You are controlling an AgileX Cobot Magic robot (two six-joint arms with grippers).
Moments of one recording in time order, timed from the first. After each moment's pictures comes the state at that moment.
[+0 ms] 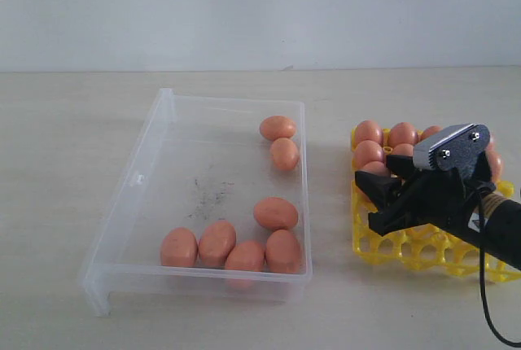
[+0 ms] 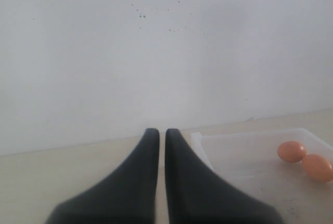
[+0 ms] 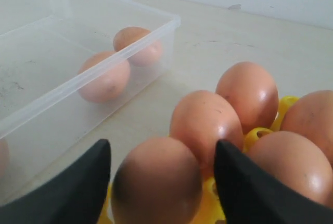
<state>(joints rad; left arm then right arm) -0.13 0.00 0.00 0.25 0.00 -0.17 -0.04 2.01 -0.44 -0.51 -1.22 0.07</state>
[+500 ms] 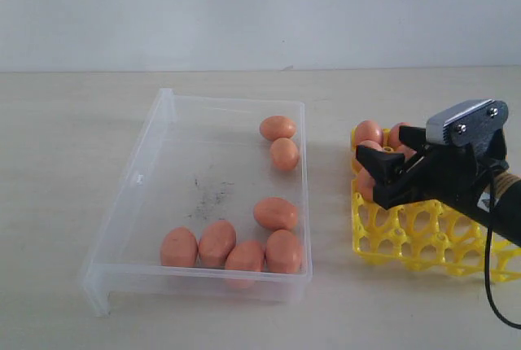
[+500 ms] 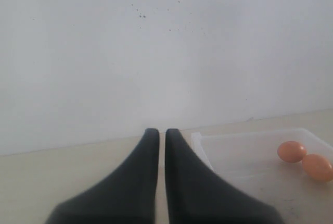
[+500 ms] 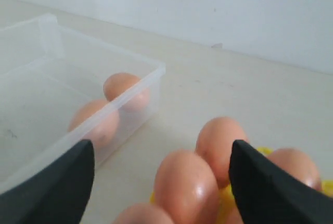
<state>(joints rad) -0.13 0.00 0.00 0.25 0.00 -0.17 -0.04 1.90 -0.44 -0.48 -1.21 0.10</state>
